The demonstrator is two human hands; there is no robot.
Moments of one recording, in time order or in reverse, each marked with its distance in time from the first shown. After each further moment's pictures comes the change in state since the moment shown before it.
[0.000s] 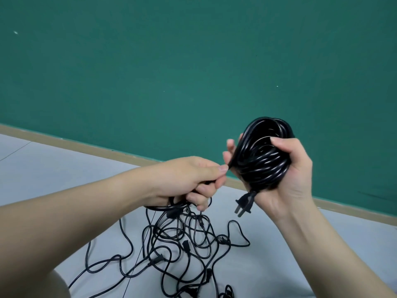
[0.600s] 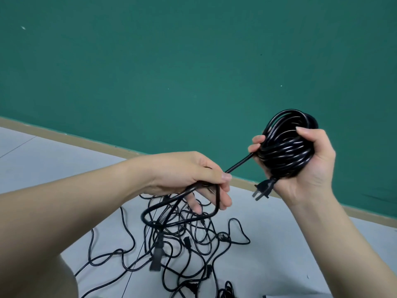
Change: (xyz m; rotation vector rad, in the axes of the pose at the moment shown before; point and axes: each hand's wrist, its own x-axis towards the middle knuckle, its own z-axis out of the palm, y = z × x) left_hand -0.009 0.008 -0.008 0.136 -0.054 -0.088; right_hand 0.007 -0.021 -0.007 -0.004 0.100 -0.142
